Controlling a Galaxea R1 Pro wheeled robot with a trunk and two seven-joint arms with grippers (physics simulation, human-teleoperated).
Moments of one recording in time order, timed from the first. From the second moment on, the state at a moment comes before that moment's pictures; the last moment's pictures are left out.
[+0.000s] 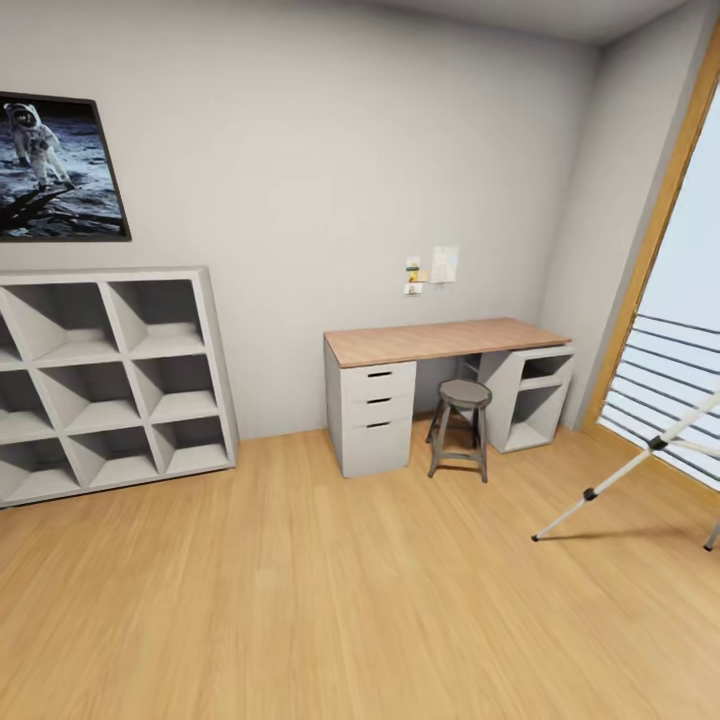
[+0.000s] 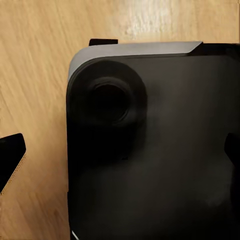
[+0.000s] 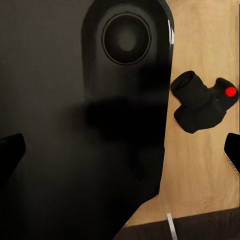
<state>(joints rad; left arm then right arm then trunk) 0.00 -0.01 0.01 -0.08 0.02 -0.07 0.00 0.00 -0.01 0.01 0.00 0.01 0.00 0.00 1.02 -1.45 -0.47</state>
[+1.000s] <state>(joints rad) 0.00 -0.01 0.01 -0.08 0.02 -0.07 0.00 0.00 -0.01 0.01 0.00 0.01 0.00 0.00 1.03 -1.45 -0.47</state>
